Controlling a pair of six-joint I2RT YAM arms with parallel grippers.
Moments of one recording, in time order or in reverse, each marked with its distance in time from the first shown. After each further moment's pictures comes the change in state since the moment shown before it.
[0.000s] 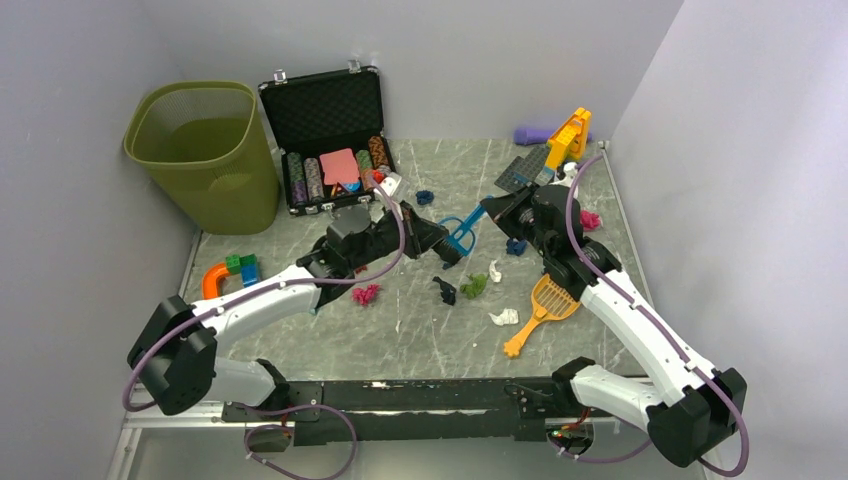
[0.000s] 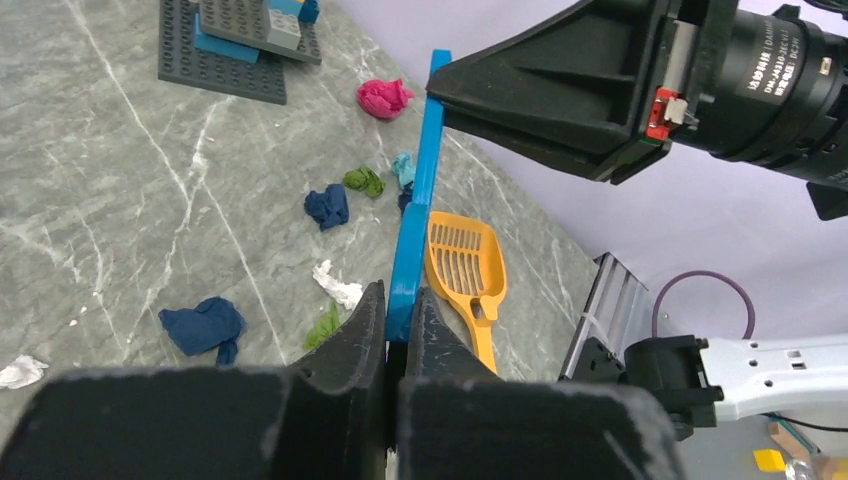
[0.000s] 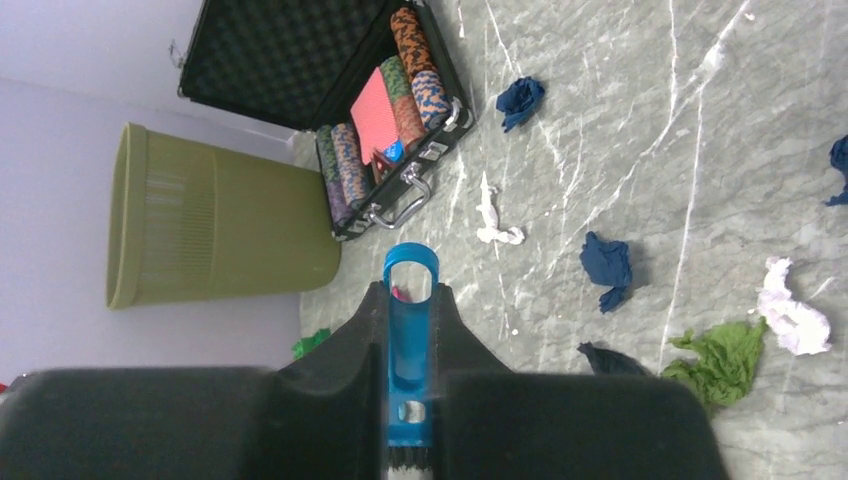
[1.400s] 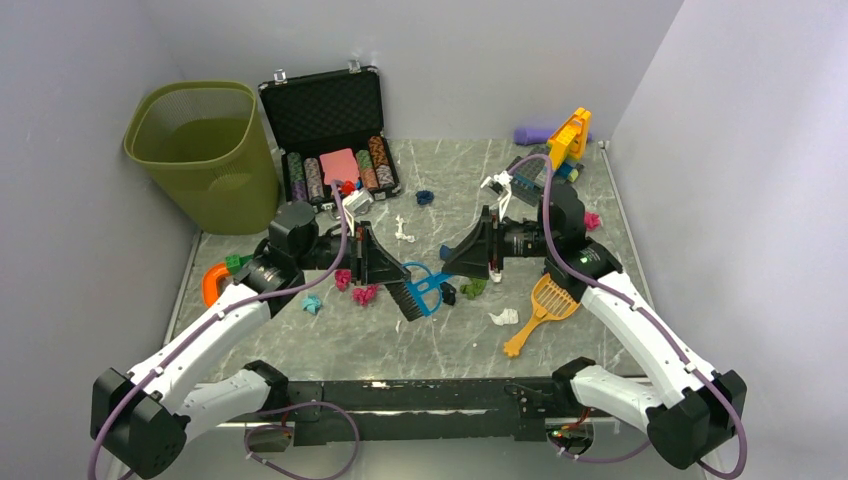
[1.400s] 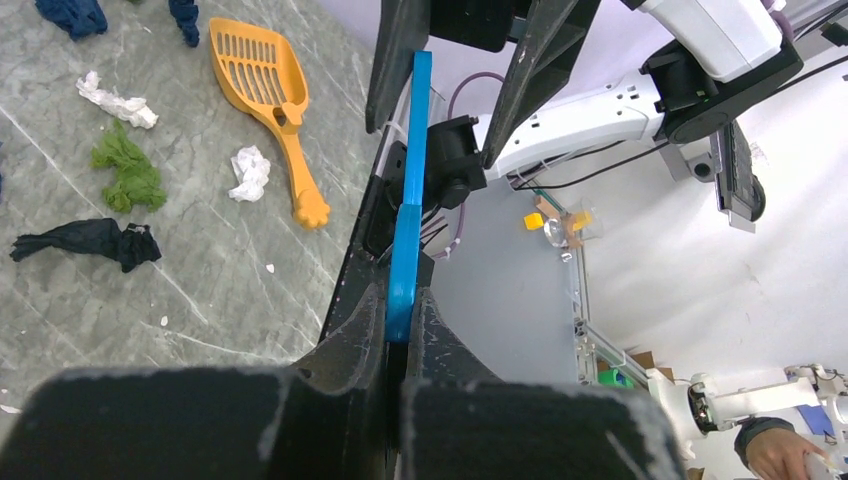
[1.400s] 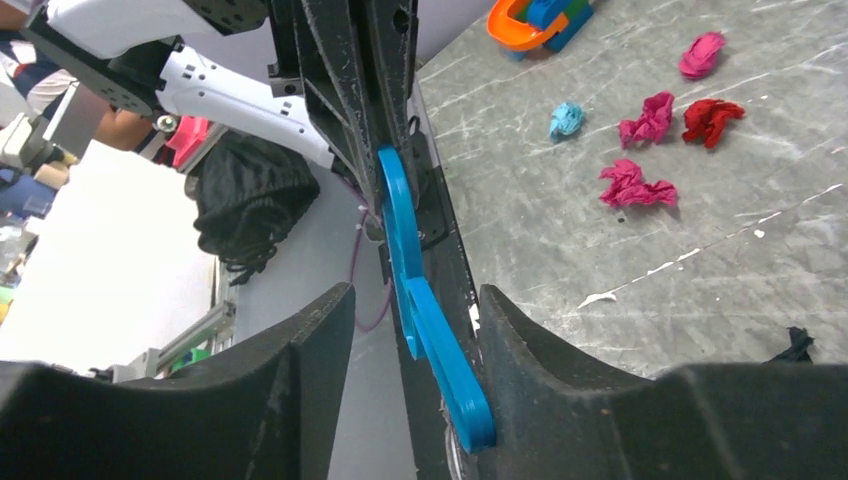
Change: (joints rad) left arm 0.230 -0.316 -0.020 -0.430 0.713 -0.093; right arm -0.018 -0.006 -0.010 0.078 -1.134 -0.597
